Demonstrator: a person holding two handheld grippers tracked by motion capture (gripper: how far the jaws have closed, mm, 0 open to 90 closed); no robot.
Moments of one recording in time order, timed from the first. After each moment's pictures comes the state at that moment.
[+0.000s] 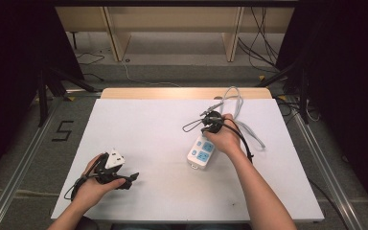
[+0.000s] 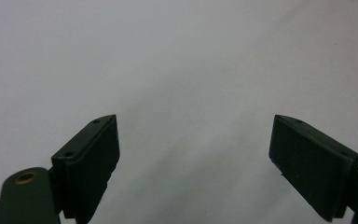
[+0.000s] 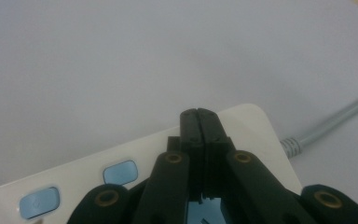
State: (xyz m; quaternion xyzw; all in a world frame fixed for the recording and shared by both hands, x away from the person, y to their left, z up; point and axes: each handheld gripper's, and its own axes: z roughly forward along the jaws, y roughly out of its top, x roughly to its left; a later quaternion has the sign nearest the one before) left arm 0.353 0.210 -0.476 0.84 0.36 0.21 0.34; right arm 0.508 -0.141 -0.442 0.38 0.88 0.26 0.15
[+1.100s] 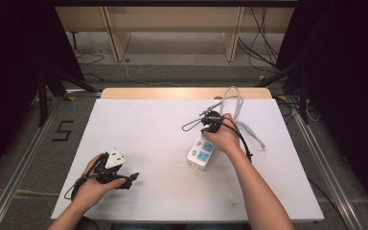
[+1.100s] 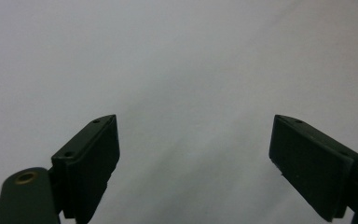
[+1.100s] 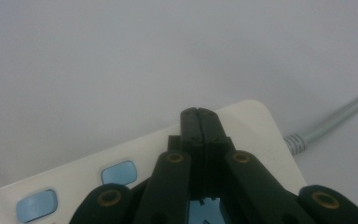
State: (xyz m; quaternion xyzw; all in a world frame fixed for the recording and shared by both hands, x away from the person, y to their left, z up) left arm 0.354 0.210 -0.476 0.84 0.36 0.21 0.34; right arm 0.510 -0.139 -0.444 0.38 0.88 0.25 0.14
